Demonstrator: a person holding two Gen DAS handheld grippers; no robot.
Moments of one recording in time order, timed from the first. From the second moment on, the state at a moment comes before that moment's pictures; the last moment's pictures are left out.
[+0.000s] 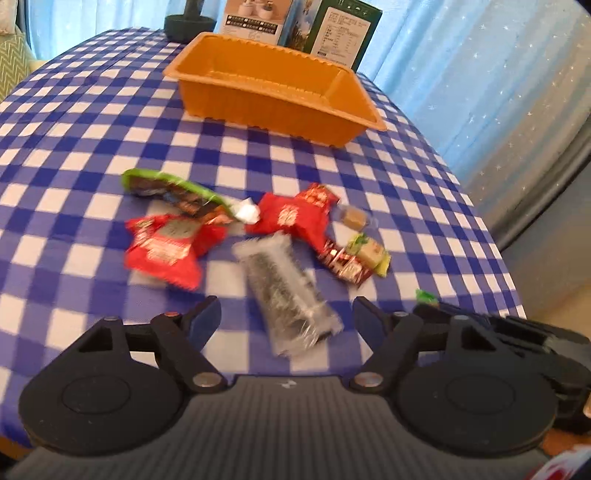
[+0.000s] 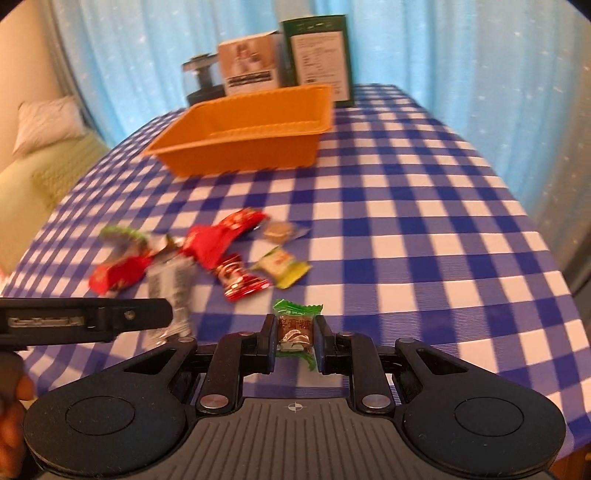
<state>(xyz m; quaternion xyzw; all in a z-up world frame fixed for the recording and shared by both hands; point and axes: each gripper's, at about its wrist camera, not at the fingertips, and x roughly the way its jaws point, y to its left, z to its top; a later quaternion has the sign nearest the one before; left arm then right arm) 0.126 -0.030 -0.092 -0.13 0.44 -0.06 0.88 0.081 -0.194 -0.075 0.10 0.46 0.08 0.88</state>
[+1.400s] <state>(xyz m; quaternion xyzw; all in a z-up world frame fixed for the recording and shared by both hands) 0.185 0.012 0.023 -0.01 0.34 -0.07 0.94 0.167 -0.183 0.018 0.12 0.34 0.08 0.93</state>
